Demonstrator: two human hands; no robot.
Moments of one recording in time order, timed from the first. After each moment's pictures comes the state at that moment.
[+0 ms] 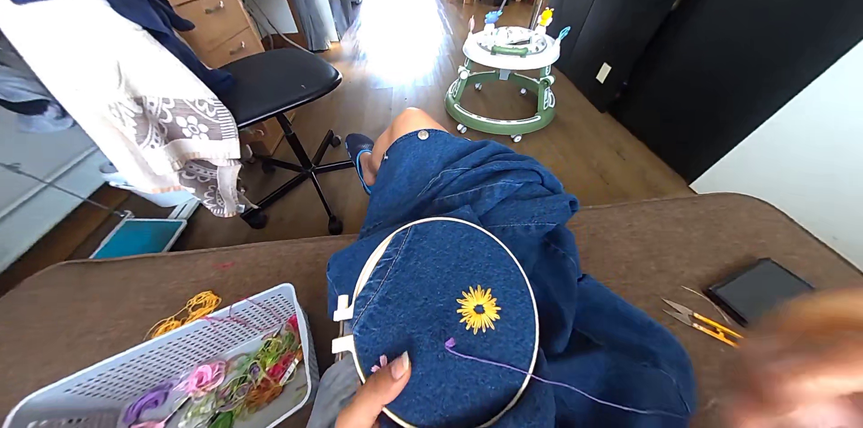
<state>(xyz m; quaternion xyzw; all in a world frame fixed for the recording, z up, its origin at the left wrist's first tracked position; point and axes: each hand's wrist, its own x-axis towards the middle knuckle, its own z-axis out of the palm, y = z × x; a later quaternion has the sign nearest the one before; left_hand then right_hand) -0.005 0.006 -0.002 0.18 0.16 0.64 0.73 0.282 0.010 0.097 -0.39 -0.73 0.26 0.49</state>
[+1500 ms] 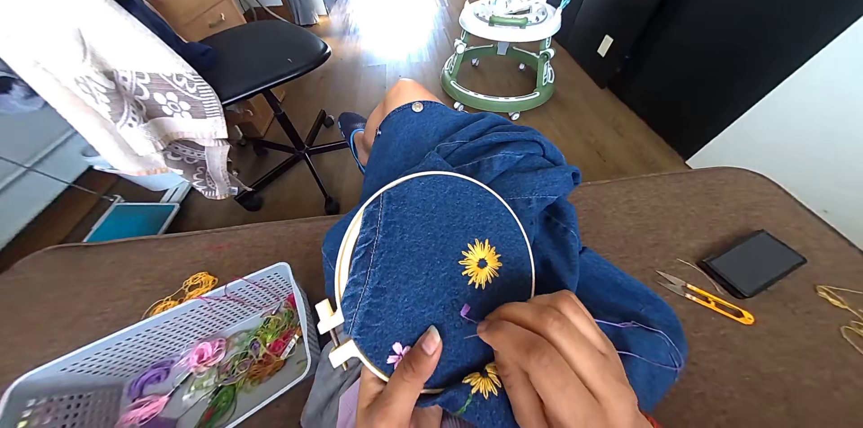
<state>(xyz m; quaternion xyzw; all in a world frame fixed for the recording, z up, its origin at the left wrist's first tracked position) 0.025 0.001 -0.005 0.17 0.23 0.72 0.63 0.183 0.035 0.001 -0.35 -0.81 -0.06 0.47</state>
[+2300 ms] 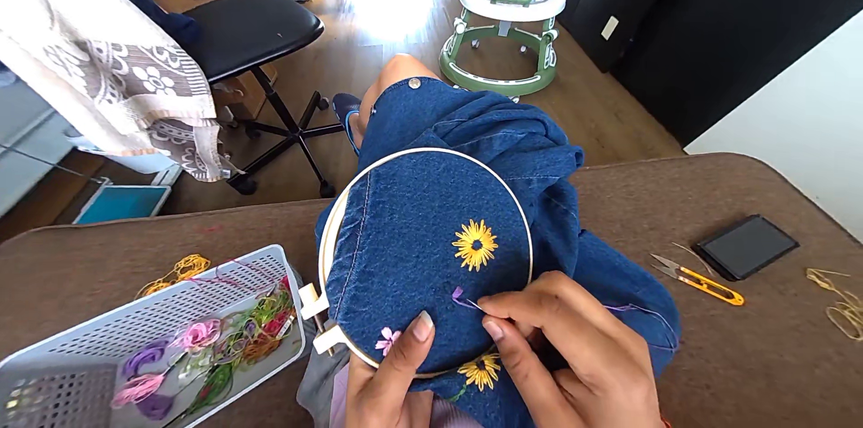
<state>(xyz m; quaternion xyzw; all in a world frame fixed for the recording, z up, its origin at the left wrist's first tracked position) 0.024 0.001 -0.012 0.21 0.22 0.74 0.60 0.184 0.024 0.008 -0.39 -0.76 0.12 0.50</state>
